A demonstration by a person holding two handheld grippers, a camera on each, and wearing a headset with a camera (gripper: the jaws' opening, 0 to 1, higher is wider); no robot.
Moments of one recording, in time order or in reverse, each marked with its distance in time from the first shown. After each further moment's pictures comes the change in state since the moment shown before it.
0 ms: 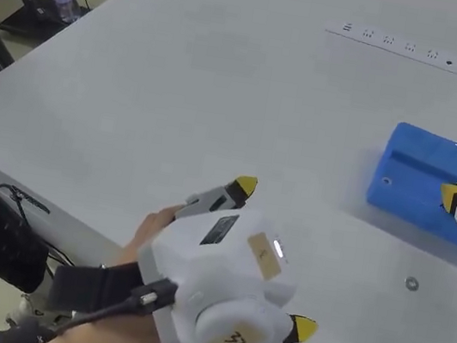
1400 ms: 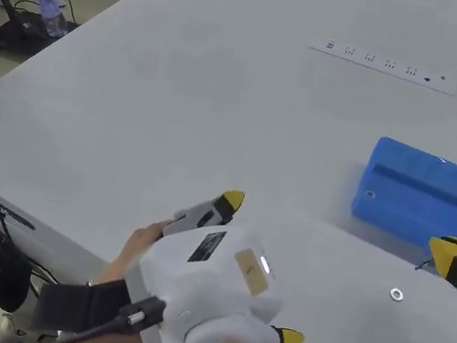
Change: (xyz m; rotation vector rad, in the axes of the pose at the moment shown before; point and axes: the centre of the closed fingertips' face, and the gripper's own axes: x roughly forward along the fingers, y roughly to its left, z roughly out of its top) left arm 0.000 0.001 0.001 0.006 -0.003 0.008; right arm -0.083 0.055 -0.021 0.072 -0.037 0.114
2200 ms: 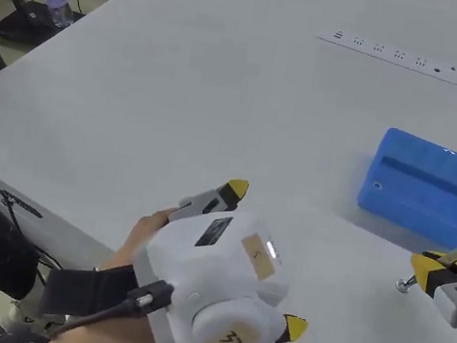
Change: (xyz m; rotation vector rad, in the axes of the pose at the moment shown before) left arm 0.000 0.002 -0.002 -0.003 0.008 0.007; right arm 0.014 0.009 -0.025 -0.058 0.076 0.013
